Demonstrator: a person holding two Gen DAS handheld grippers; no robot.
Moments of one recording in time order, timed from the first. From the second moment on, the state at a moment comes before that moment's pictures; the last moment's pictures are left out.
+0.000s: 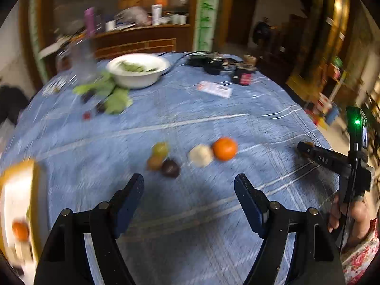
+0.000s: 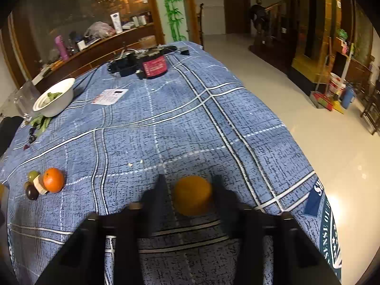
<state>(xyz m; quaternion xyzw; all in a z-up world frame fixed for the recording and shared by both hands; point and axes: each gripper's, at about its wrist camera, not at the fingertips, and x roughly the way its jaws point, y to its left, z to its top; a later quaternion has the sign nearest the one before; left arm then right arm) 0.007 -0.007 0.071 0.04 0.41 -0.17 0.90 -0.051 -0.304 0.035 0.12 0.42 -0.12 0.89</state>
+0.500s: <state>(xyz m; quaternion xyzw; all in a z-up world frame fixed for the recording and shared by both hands) 0.069 -0.098 0.018 0.19 0.42 -0.20 0.86 -0.054 -0.290 0.041 0.14 0.40 -0.05 0.90</state>
